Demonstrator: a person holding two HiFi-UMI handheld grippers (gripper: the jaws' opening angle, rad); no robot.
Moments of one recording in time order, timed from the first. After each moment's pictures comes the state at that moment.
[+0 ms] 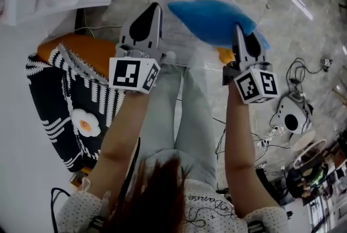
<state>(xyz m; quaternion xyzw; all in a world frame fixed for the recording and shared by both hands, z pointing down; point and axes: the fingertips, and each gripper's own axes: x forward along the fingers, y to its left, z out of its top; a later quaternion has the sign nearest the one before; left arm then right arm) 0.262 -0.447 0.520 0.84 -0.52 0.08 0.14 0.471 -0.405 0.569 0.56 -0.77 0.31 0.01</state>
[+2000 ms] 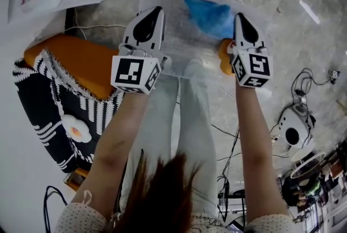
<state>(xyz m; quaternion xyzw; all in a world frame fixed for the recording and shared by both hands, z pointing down) 0.289 -0.455 0.677 0.83 -0.51 0.14 0.17 0.492 -0.452 0.755 0.52 -0.80 0.22 0.18</state>
